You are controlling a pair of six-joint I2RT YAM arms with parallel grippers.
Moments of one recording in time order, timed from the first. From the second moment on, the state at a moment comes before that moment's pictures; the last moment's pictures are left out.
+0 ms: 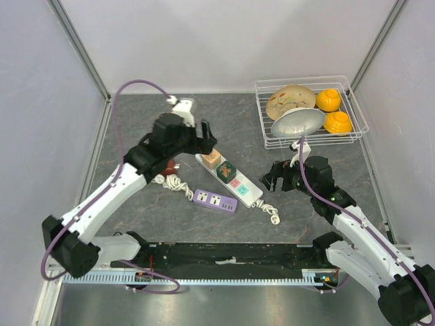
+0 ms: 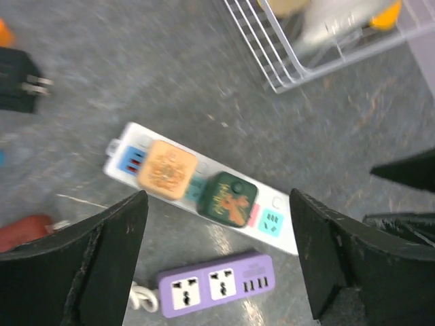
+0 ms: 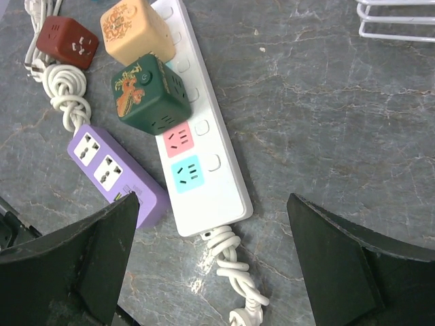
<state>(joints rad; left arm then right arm) -0.65 1.27 1.18 -0.39 -0.06 -0.35 0.40 0.81 0.53 -0.17 -0.24 0.34</state>
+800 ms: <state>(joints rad) -0.19 1.55 1.07 -0.55 -0.10 -0.27 0.43 0.92 0.51 -0.12 -0.24 0.34</state>
